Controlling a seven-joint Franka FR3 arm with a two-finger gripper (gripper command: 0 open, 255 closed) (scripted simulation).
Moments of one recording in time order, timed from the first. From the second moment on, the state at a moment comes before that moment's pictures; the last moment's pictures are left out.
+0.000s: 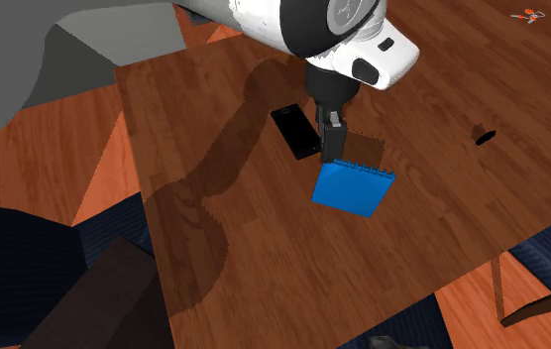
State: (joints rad) arm -0.24 0.11 0.01 -1.79 -0.10 1.88 0.85
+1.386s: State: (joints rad) arm -0.28 0.40 -0.05 -1.62 -0.09 1.92 1.04
